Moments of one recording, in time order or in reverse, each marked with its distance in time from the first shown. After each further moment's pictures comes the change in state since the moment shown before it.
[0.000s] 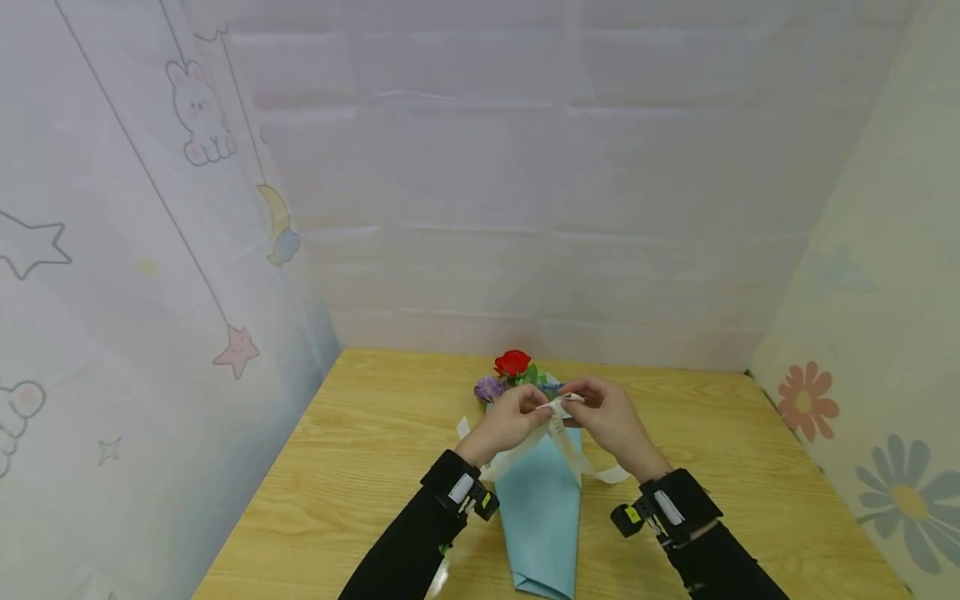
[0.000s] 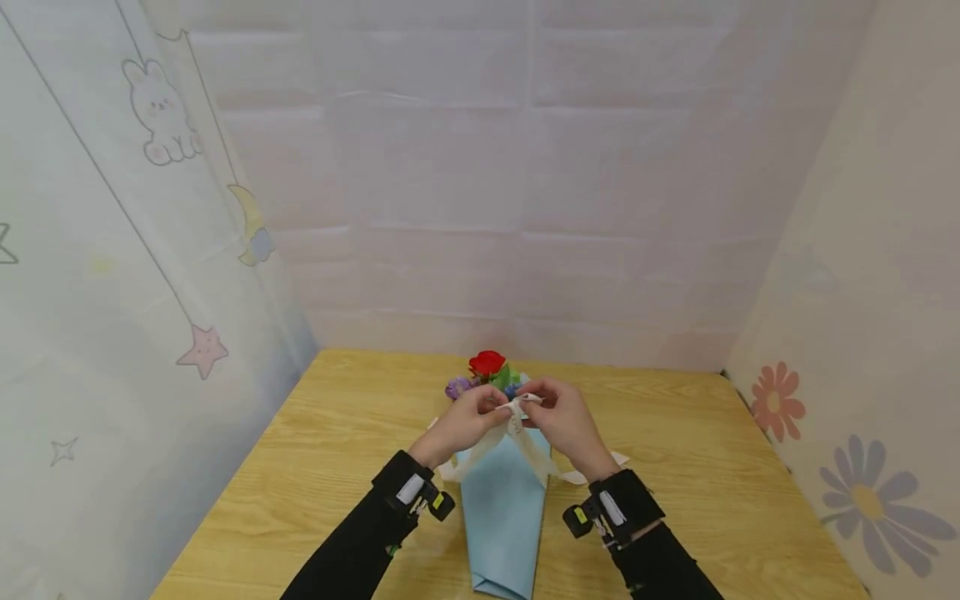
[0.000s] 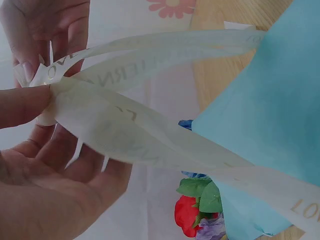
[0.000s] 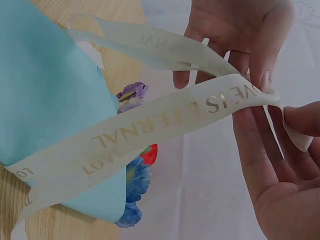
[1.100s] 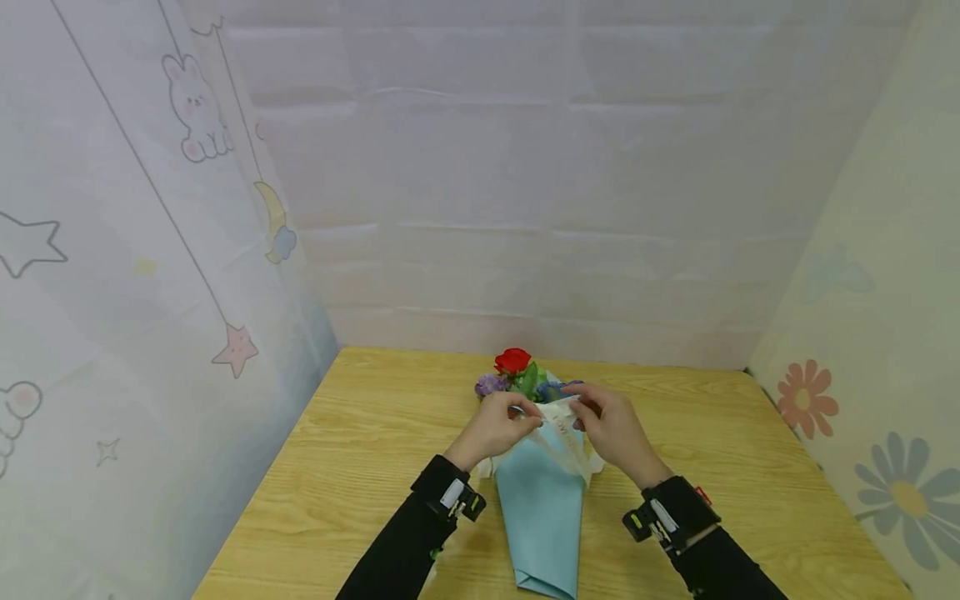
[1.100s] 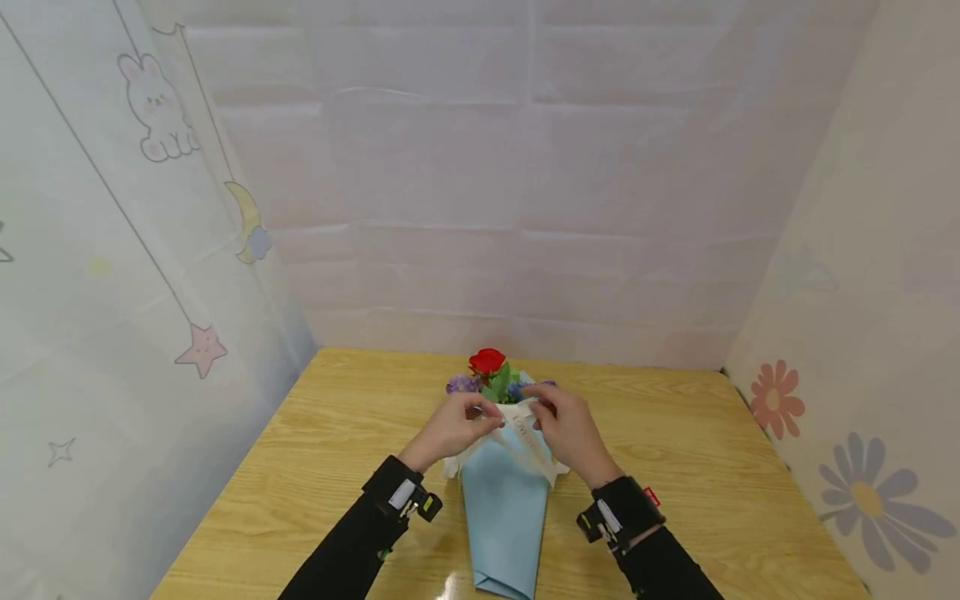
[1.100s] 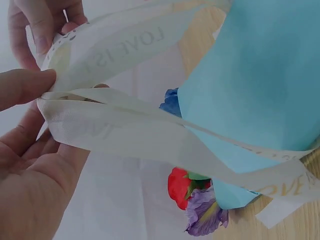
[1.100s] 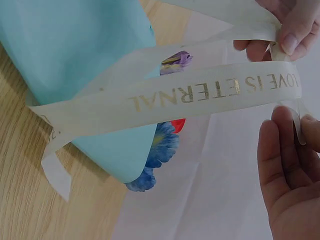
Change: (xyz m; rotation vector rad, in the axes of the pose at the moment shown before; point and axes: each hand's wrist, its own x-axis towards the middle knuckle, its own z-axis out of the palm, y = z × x) left_hand -0.009 -0.016 -0.014 0.169 0.033 0.136; right_hand -0.003 0.025 0.002 -0.402 0.064 -0.204
